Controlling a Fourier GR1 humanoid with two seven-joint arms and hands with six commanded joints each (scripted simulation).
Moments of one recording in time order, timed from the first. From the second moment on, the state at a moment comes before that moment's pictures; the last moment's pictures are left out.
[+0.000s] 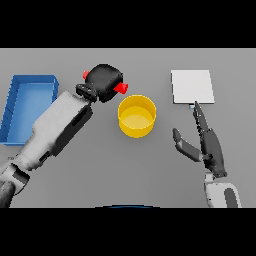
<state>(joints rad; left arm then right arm) -0.91 0.25 -0.54 -0.95 -0.85 -0.25 0.09 0.10 -0.07 0.12 -1.72 0.20 0.00 -0.08</state>
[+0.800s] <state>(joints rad) -1.16 0.25 -0.89 -0.80 -1.20 -0.34 -0.15 0.08 -0.06 0.10 -1.70 0.20 -0.04 -0.09</state>
